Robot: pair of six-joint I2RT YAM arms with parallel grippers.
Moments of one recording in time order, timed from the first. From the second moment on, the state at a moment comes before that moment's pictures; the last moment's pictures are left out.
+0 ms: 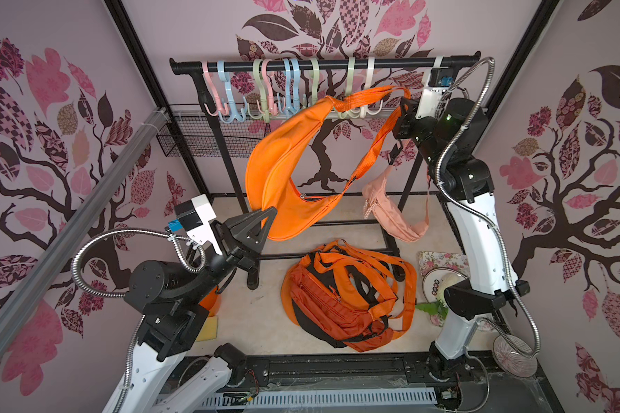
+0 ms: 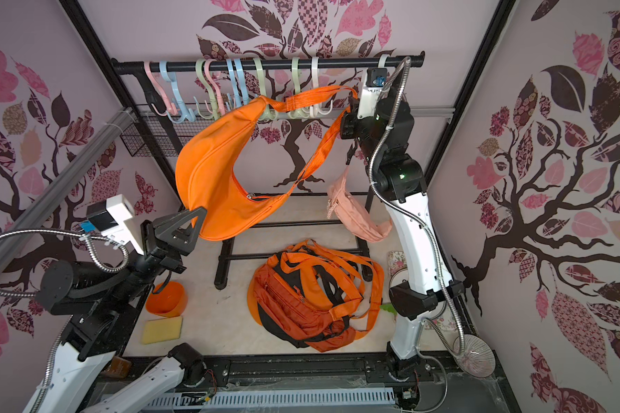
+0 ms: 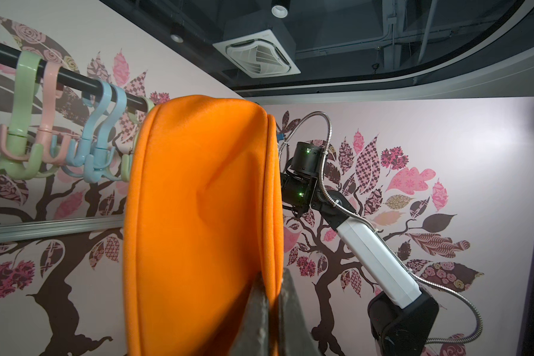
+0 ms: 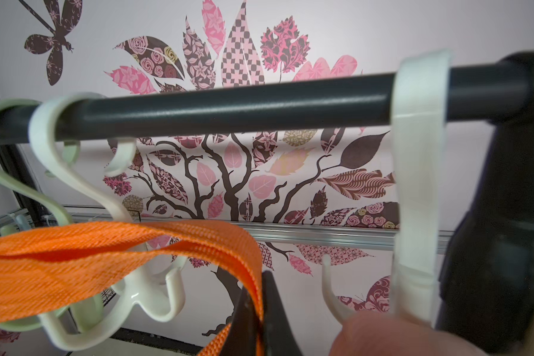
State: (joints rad) left arm -0.58 0.74 1.20 0.05 0.34 -0.33; right arm 0.38 1.85 2.55 -0.52 0.17 0.03
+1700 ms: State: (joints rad) left arm -1.06 0.82 1.04 -0.10 -0.28 -0.16; right arm 0.36 1.77 2.14 -0.46 0.04 0.06
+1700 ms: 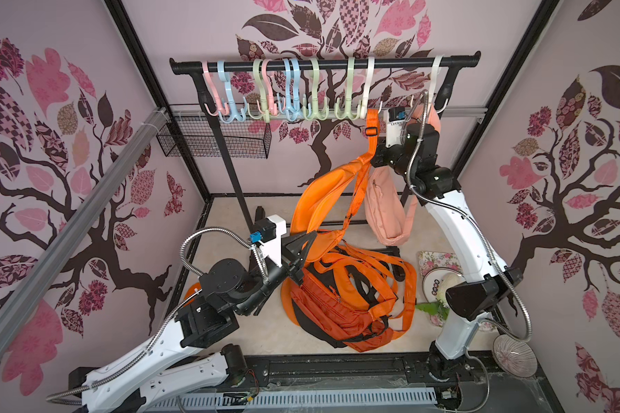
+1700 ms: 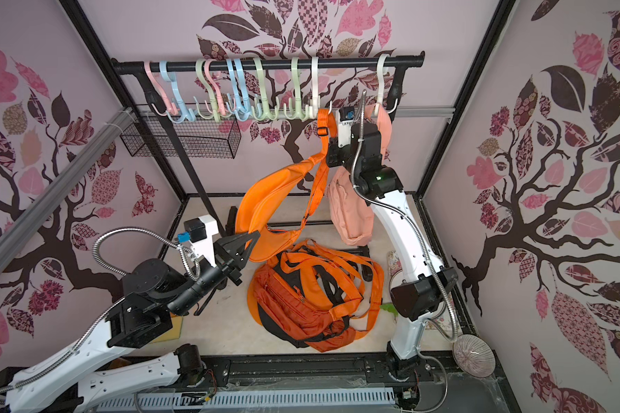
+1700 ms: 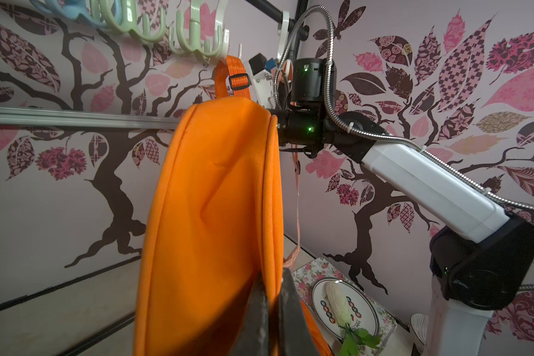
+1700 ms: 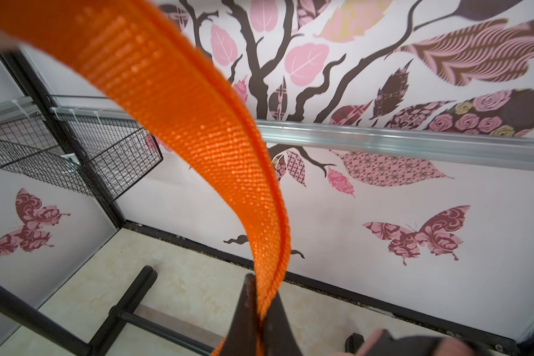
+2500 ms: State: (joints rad) left arm -1.06 1.04 1.03 0.03 -0.18 -0.27; right arm 0.34 1.48 1.80 -0.32 0.39 0.04
